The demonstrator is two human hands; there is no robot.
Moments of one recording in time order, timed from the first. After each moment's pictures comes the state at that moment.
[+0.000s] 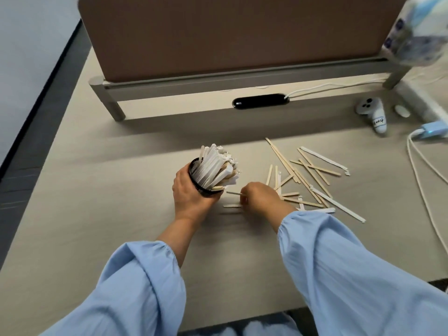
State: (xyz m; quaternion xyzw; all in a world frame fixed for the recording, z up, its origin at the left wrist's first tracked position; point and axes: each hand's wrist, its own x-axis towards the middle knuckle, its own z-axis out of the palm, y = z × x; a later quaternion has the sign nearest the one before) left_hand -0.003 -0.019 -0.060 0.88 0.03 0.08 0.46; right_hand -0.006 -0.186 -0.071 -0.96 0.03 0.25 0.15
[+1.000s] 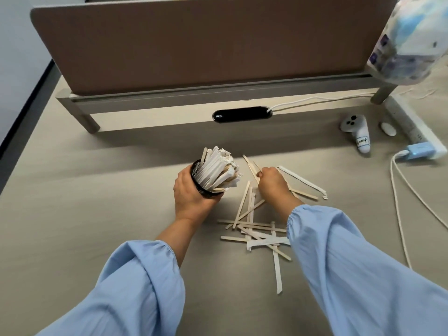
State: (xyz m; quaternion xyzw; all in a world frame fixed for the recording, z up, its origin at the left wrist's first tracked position) left_hand 0.040 -0.106 -0.058 0.89 0.02 0.07 0.46; right_hand 0.058 -0.298 -0.067 -0.94 0.20 0.13 0.25
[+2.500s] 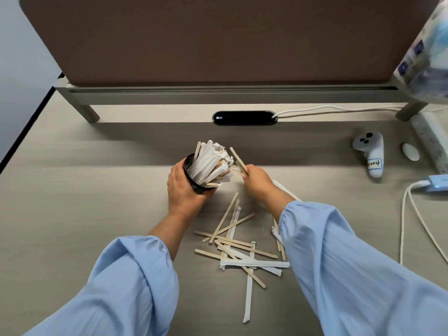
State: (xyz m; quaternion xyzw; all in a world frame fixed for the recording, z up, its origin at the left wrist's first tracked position) left_hand 0.072 -0.148 -0.068 0.90 0.07 0.11 0.42; right_hand 0.108 -0.322 -0.064 -0.93 0.07 0.22 0.28
